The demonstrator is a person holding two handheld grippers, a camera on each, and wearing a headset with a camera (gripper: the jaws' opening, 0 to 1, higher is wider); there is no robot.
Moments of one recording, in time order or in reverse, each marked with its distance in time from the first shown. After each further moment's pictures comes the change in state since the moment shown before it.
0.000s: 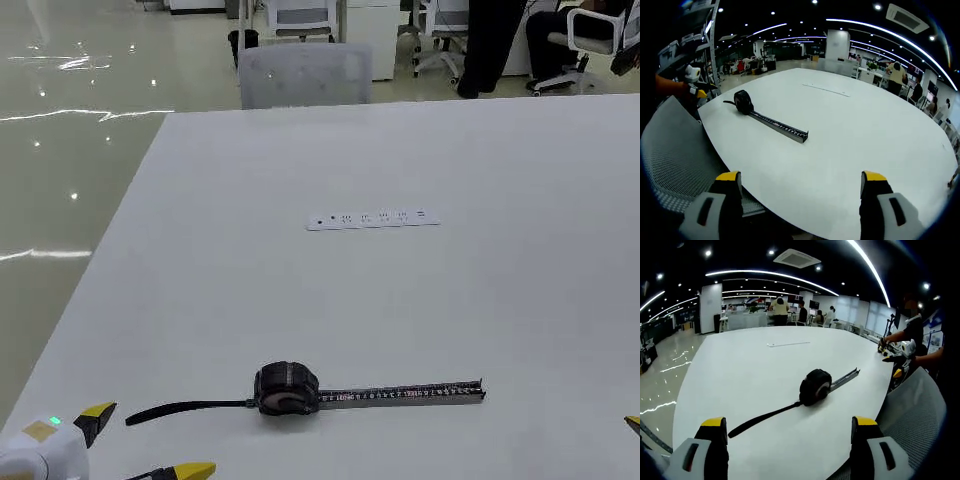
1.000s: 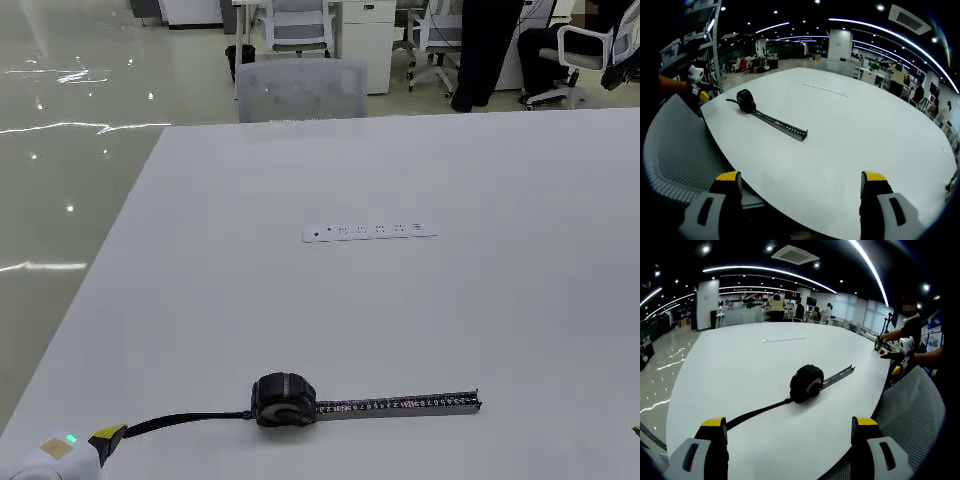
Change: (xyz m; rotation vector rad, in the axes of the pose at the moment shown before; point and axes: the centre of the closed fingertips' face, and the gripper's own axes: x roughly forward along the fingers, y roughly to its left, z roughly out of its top) left arm 0.006 -0.020 -0.006 -0.009 0.028 -0.032; right arm -0.013 -0.003 -0.002 -0.021 0.010 0.013
